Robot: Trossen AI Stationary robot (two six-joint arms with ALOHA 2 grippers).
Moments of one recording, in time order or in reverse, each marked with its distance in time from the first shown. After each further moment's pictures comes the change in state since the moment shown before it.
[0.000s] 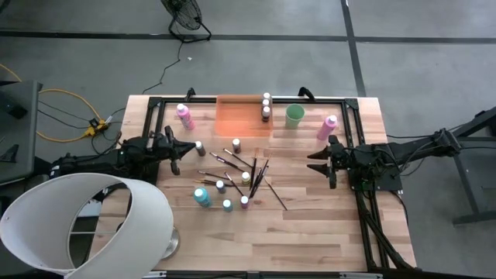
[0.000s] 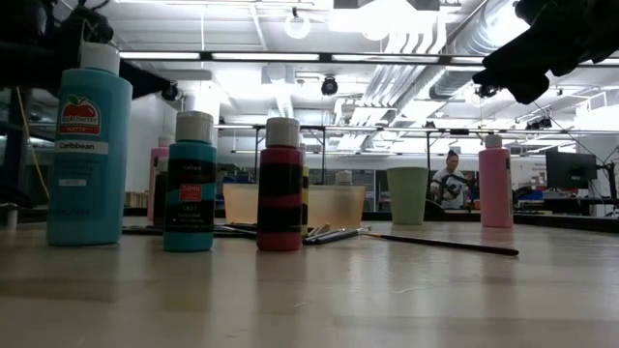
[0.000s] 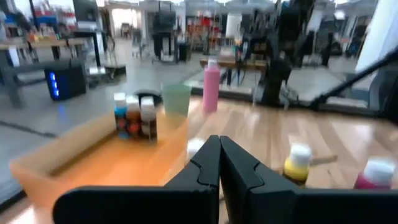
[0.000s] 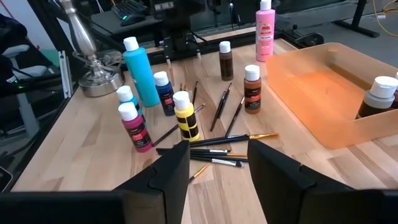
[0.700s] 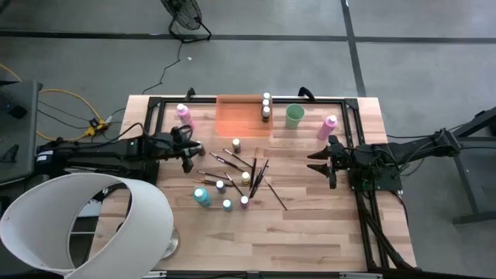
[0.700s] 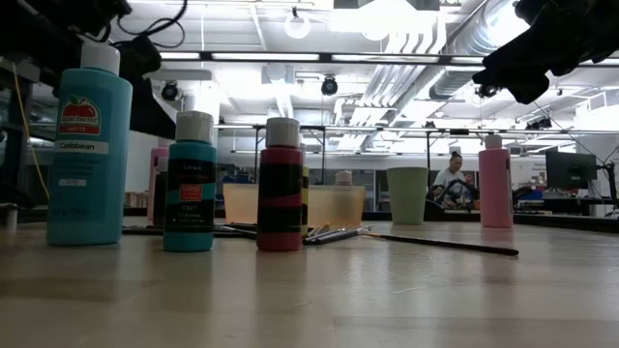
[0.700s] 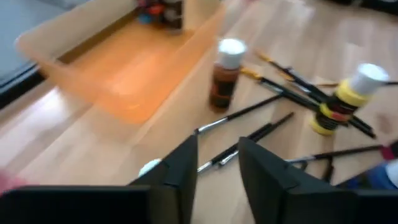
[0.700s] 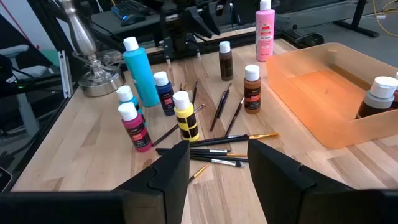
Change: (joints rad) left arm 0.000 0.517 0.283 -0.328 -0.110 -0.229; right arm 0.000 0.000 0.000 0.000 0.000 0.000
